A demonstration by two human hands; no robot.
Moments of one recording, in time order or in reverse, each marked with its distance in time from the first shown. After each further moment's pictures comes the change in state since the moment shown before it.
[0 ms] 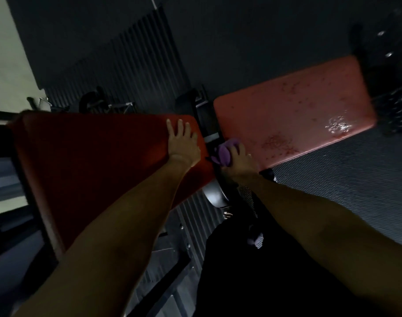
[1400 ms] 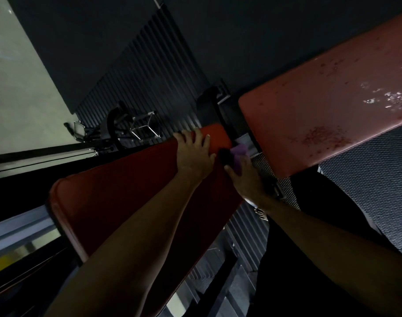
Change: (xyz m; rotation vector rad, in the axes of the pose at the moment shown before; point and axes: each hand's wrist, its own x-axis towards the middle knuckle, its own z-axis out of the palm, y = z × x) left_hand 0.020 -0.062 -0.006 0.233 -0.004 0.044; right_hand 0.015 -0.088 0.061 0.603 0.034 0.130
